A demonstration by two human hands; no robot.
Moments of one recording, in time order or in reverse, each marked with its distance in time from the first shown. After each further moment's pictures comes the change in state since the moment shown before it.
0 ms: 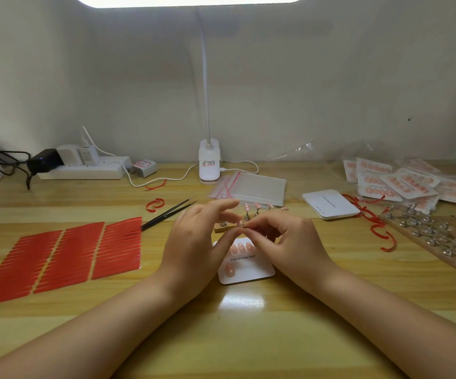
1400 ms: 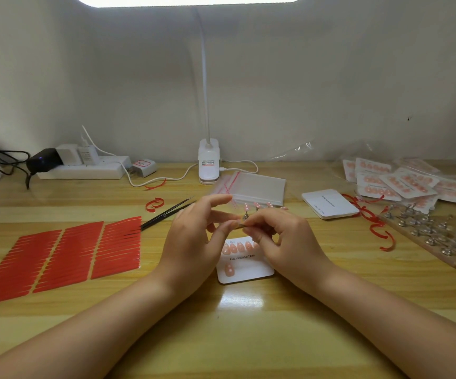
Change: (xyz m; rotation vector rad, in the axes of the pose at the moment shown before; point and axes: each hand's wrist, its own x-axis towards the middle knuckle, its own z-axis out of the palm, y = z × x) left_hand 0.002 0.003 -0.002 -0.164 0.024 -0.135; right_hand 0.001 0.002 0.001 -0.055 -0.025 -0.087
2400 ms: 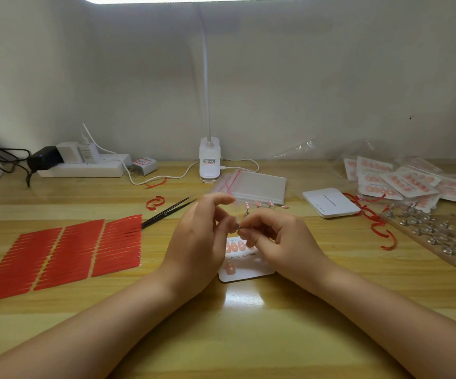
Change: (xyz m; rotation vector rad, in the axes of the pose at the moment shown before) left_hand -0.001 0.003 0.003 0.072 -0.019 0.078; right_hand 0.001 -0.010 -0.001 0.244 -0.095 0.132
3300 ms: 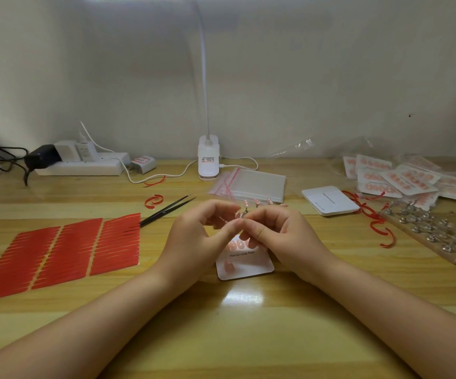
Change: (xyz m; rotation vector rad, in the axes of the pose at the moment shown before) left_hand 0.002 -0.006 -0.003 -0.263 -0.093 -0.214; right_hand 0.002 0.007 -0.003 0.367 -0.061 0.200
